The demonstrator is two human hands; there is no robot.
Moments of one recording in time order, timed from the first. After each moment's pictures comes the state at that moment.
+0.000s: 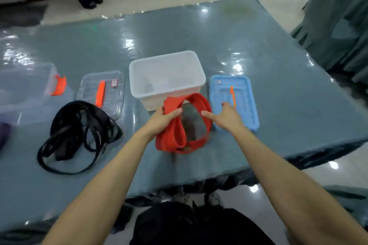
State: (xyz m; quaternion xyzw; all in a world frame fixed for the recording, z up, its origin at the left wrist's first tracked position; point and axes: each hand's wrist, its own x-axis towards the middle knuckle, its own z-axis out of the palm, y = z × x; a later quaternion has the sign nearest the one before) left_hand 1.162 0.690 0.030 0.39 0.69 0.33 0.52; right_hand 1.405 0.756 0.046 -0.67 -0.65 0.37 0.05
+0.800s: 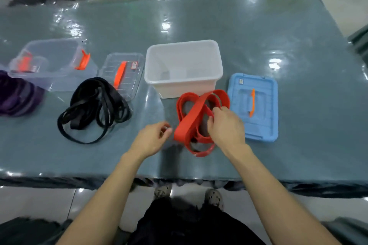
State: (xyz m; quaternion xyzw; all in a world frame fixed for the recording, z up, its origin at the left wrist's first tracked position) left_hand 1.171 0.608 0.008 0.52 0.80 0.13 0.27; right_hand 1.396 0.741 0.038 -0.51 -0.85 0.11 0.05
